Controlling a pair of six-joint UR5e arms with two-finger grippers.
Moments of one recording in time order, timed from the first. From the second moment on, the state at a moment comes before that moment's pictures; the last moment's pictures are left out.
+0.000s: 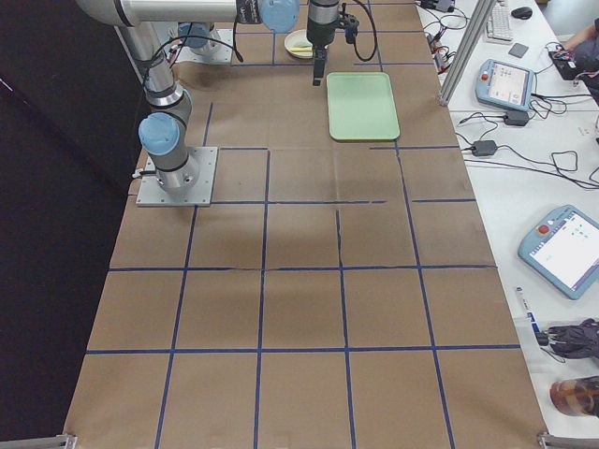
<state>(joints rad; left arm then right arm) -1.44 -1.60 -1.72 -1.55 1.57 0.15 1.56 -1.59 1.59 -1.53 -1.58 0.00</state>
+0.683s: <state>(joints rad) -1.12 -1.63 -1.95 -1.36 1.54 0.48 1.56 -1.59 1.59 -1.53 -1.58 0.00</state>
